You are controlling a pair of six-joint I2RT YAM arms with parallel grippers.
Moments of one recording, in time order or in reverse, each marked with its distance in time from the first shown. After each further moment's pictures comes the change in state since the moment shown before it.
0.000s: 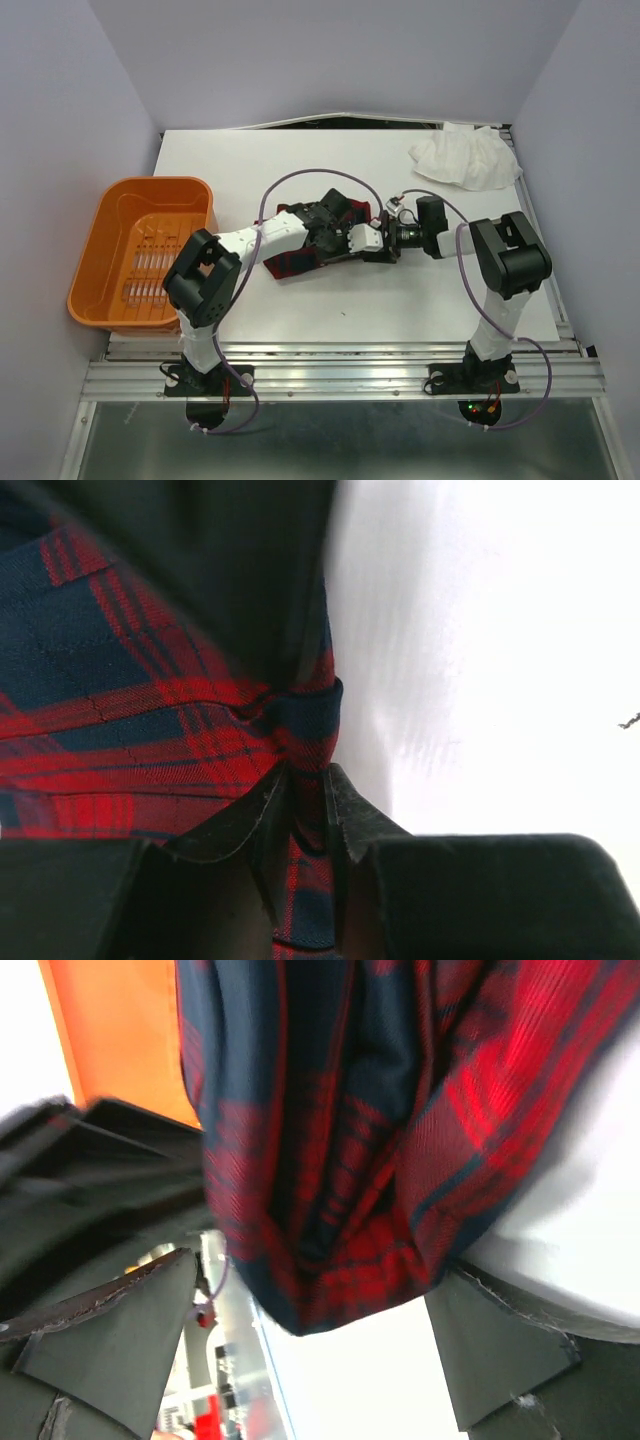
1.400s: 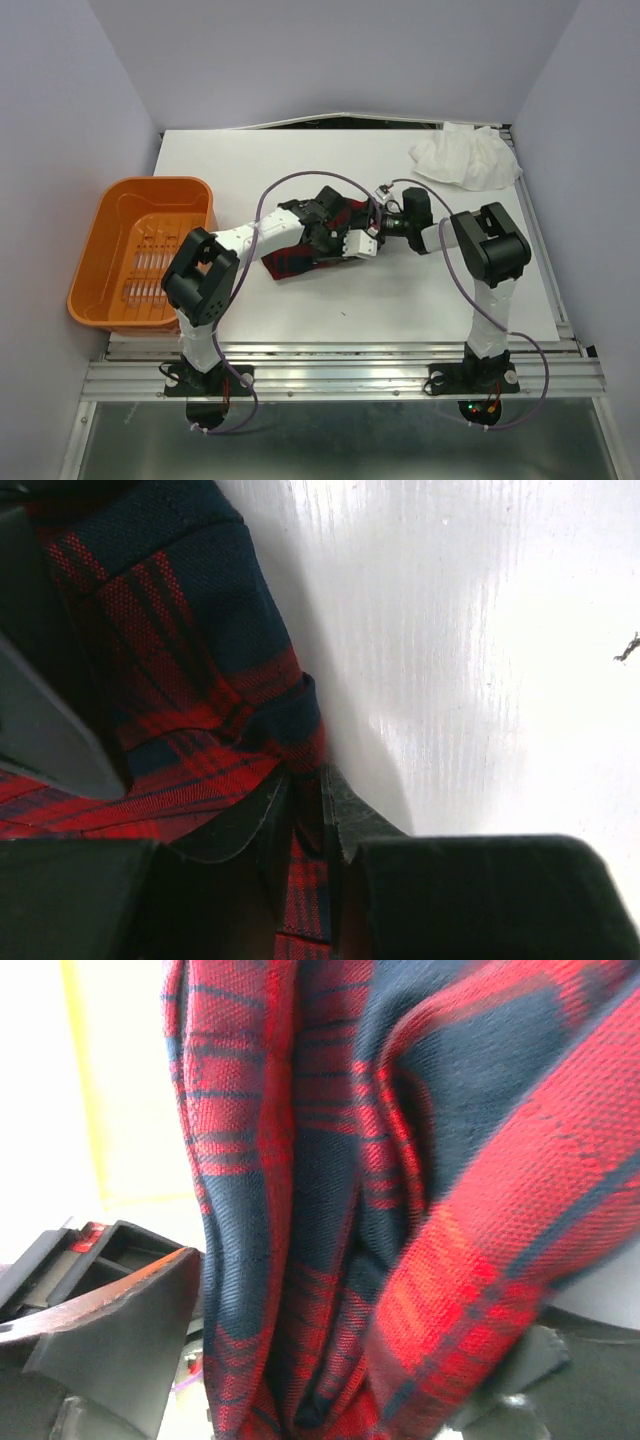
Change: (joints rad) left arm 0.040 0.000 0.024 -0.071 0.127 0.227; right arm 0.066 0.143 0.129 0.250 0.101 0.180
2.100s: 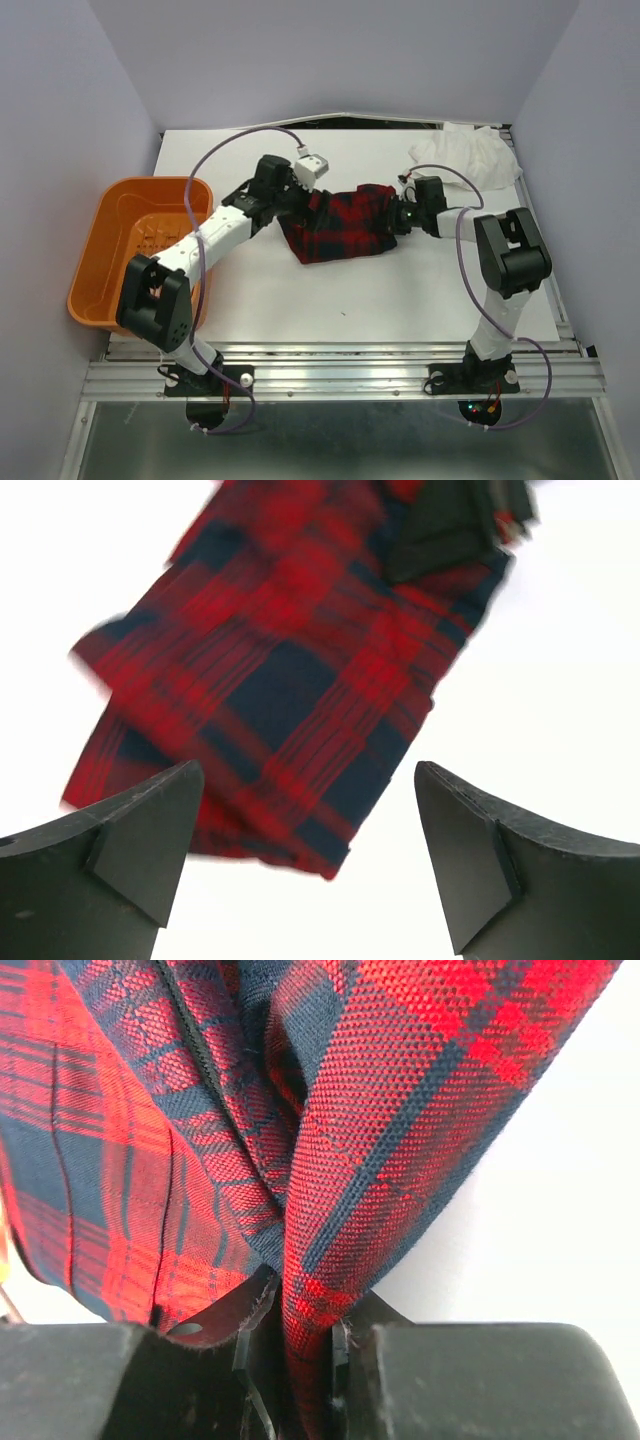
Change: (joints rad) left arm 0.226 -0.252 -0.116 0.335 -0.011 -0.826; right arm -0.071 -0.132 0.097 -0.512 0.398 -0.438
